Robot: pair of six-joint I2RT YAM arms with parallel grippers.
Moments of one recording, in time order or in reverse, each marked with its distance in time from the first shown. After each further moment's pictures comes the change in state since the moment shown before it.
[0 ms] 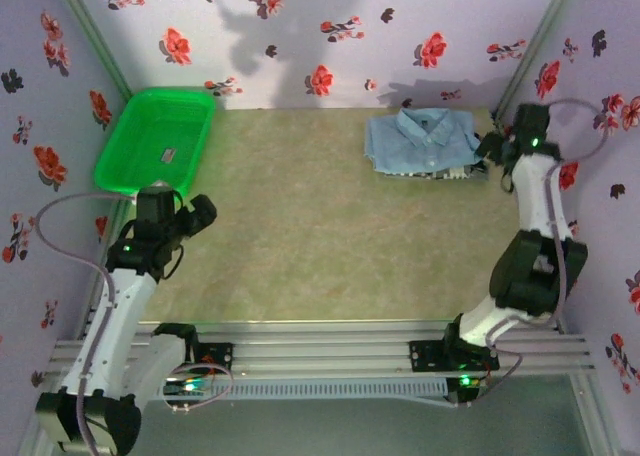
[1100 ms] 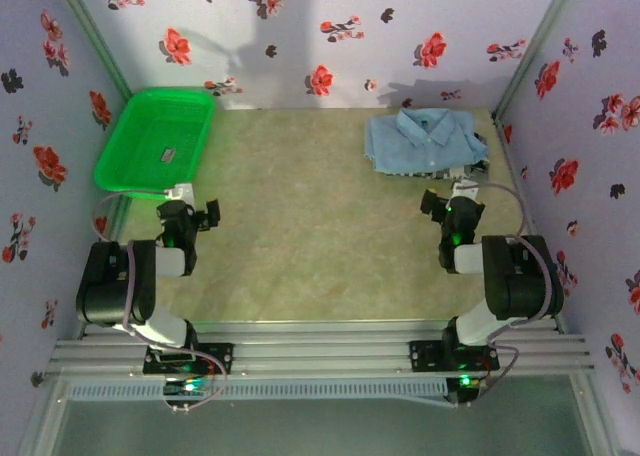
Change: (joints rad) left arm 0.112 0.701 -0.411 1.448 0.011 0.590; right arm 0.255 0.000 -0.987 1.498 0.132 -0.174
